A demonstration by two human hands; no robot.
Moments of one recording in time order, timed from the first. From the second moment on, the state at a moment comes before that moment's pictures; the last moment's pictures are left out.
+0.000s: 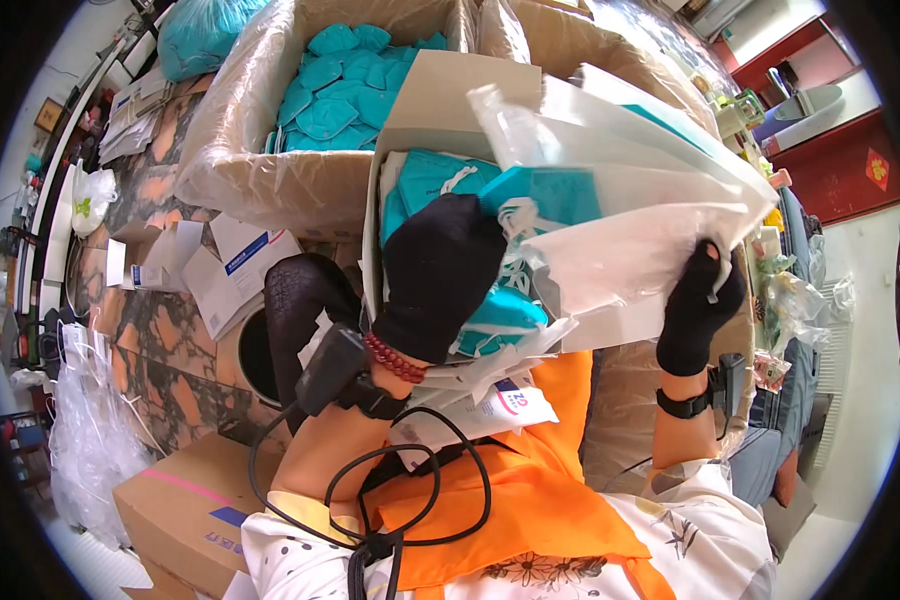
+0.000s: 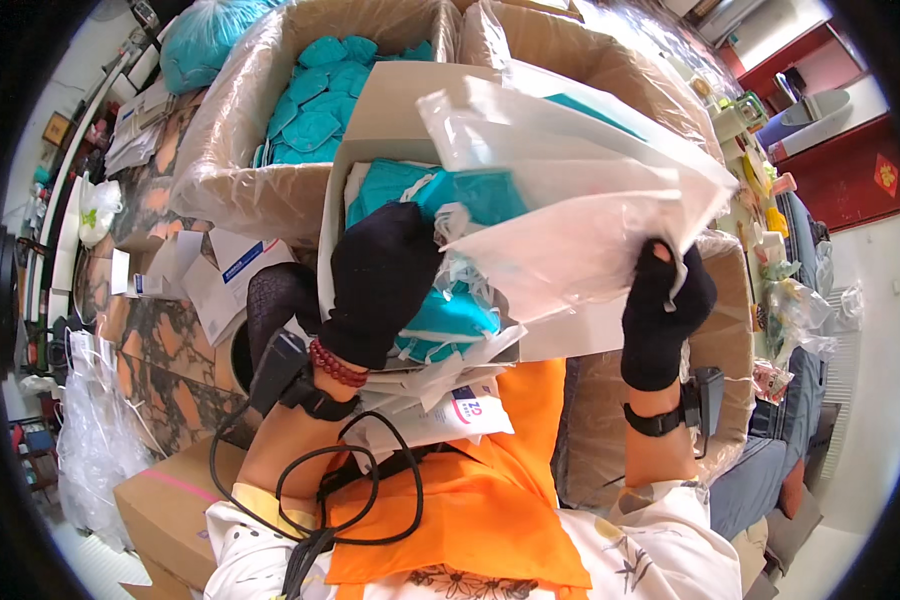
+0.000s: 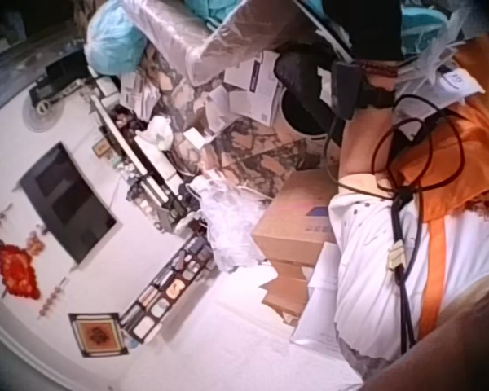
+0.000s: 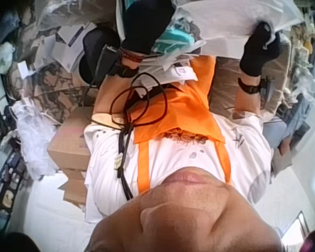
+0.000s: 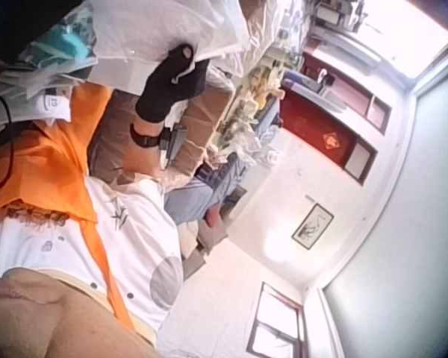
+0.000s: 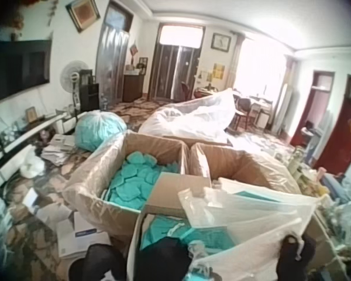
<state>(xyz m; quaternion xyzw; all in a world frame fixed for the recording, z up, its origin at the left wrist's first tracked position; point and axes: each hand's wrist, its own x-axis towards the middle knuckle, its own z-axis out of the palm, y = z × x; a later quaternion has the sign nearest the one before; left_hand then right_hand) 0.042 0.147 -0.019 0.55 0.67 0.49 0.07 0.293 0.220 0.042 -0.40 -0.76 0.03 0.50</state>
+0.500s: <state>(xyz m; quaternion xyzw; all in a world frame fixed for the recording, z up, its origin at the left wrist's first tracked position) 0.025 0.141 0.011 0.46 0.66 0.58 0.14 0.352 0.240 -0.026 -0.42 -0.56 0.57 0.43</state>
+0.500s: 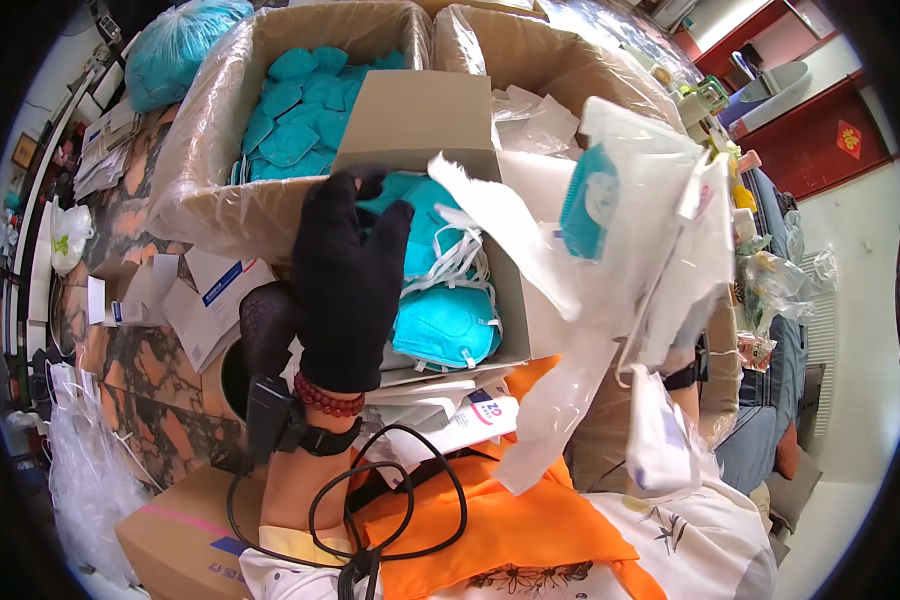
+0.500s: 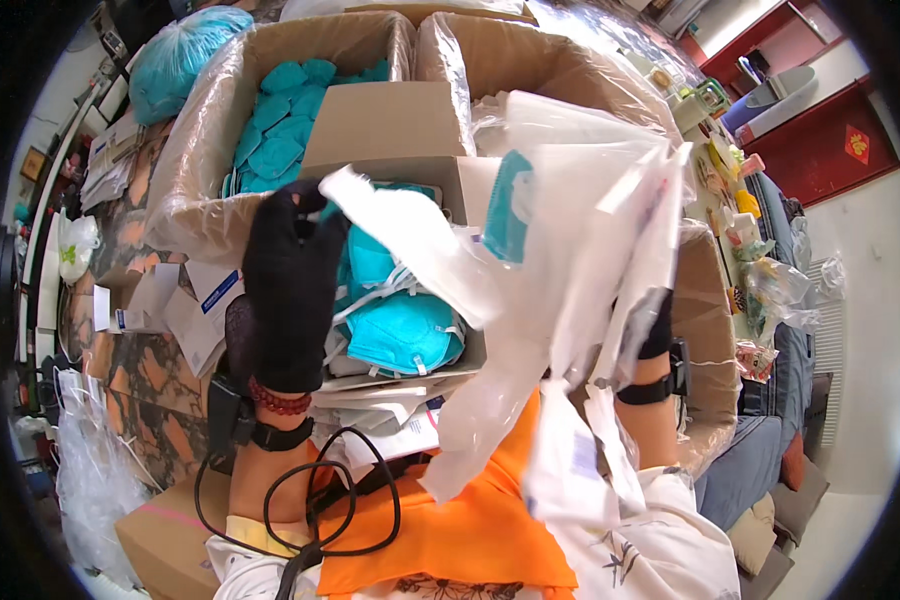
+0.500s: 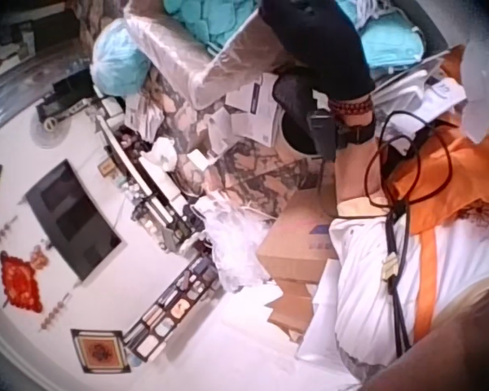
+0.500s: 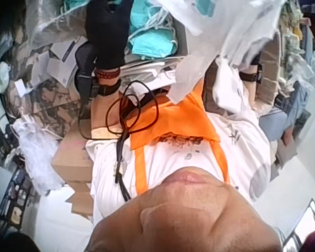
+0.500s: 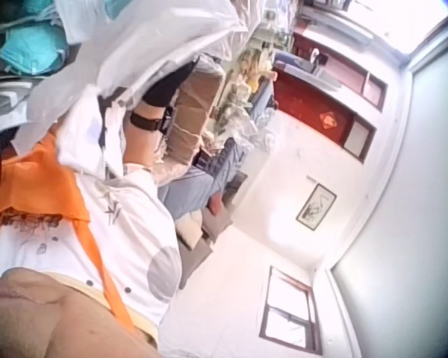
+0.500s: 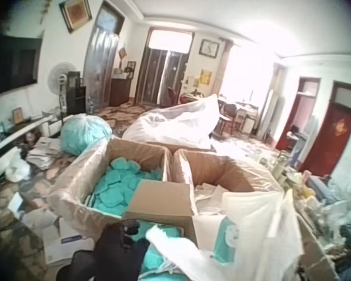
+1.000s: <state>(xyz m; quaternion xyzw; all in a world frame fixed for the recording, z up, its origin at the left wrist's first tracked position) 0.044 0.126 0.000 0.65 0.52 0.54 0.09 0.292 0.247 -0.063 -0.39 -0.48 0.68 0.39</state>
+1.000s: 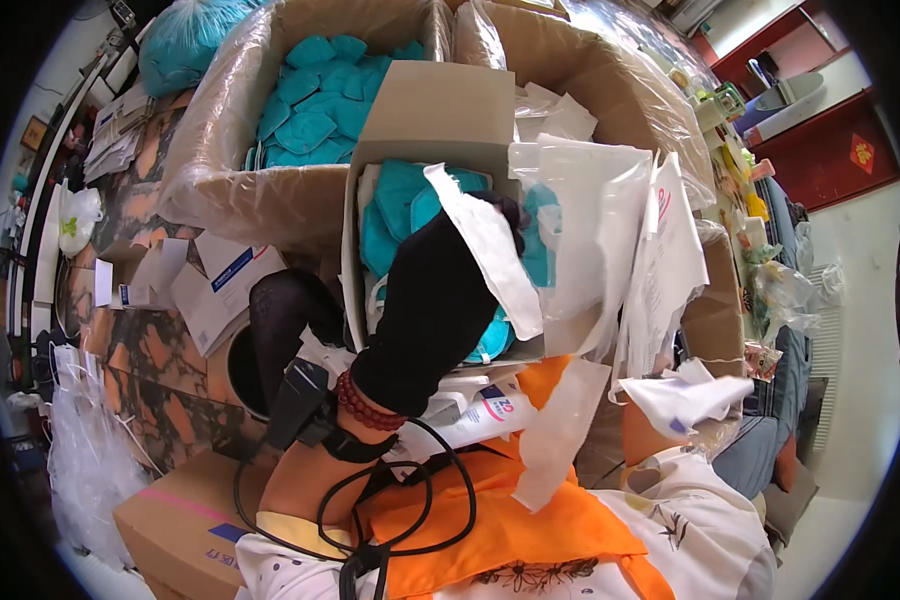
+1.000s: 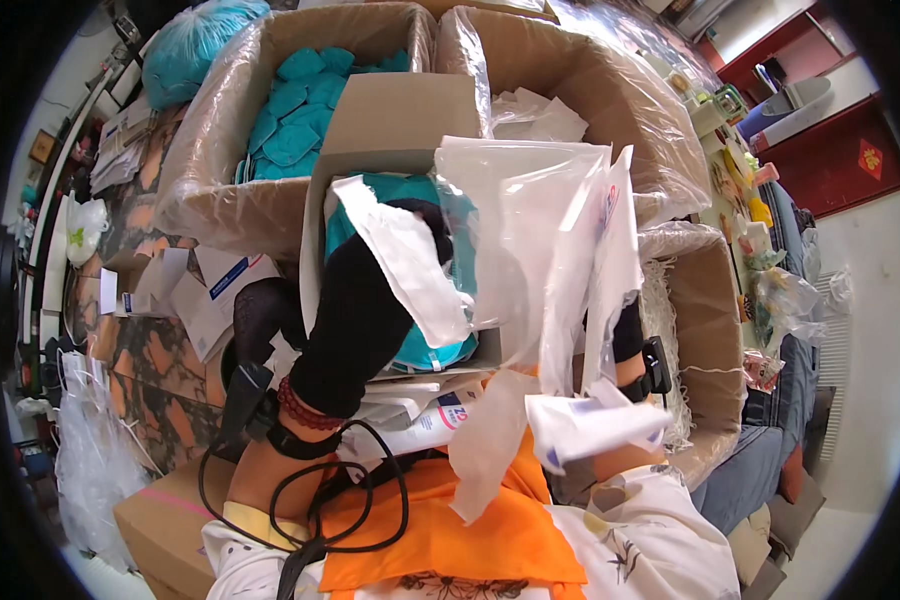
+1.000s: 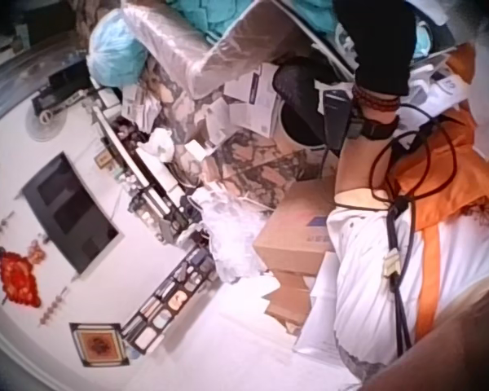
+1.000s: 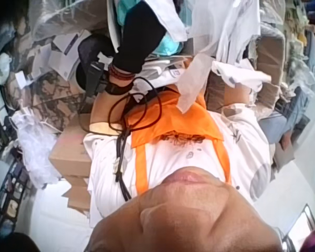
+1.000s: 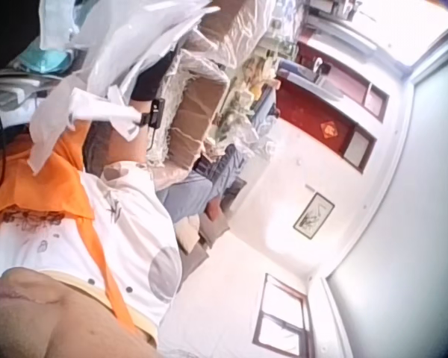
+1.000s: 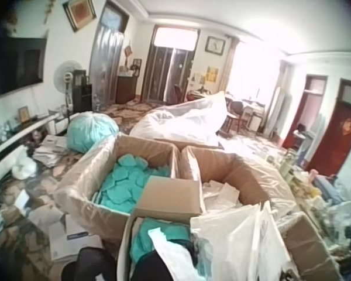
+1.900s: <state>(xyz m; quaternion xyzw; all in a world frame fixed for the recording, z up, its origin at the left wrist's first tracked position) 0.062 0.133 0.011 0.41 0.47 0.57 0.53 0.302 0.240 -0.063 -0.40 -0.44 0.70 0.40</state>
